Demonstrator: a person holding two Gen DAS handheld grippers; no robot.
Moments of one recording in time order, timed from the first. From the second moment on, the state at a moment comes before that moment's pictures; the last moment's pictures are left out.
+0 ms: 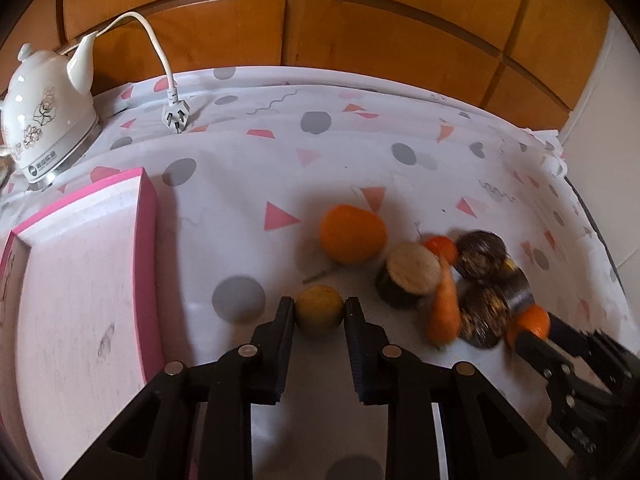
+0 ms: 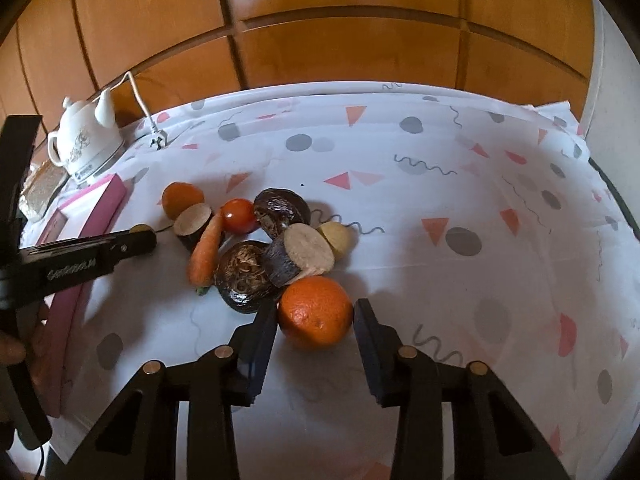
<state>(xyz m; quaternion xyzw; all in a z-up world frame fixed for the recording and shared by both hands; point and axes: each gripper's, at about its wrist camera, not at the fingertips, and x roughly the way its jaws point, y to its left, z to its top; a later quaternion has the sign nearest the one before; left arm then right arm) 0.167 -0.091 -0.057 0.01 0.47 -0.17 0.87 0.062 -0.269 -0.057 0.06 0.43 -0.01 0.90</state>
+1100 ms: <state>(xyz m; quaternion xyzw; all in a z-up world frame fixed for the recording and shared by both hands) 0.068 0.072 -0.040 -0.08 0.41 0.01 0.91 0.004 -0.171 -0.020 0.02 0.40 0.12 0.91</state>
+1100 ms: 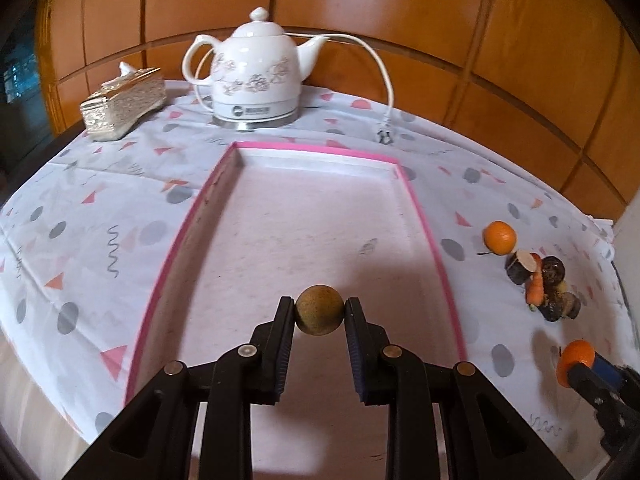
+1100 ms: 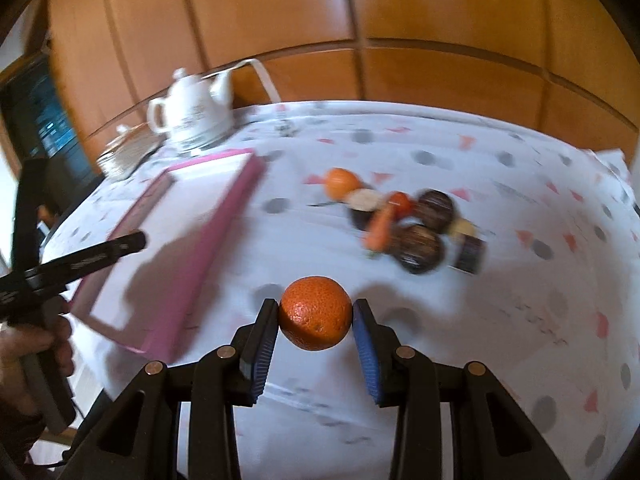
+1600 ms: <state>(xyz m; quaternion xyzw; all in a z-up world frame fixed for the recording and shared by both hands) 0.038 0.102 -0.029 -0.09 0.39 0.08 0.91 0.040 -0.082 -0.007 -0.01 0.40 0.23 0.89</state>
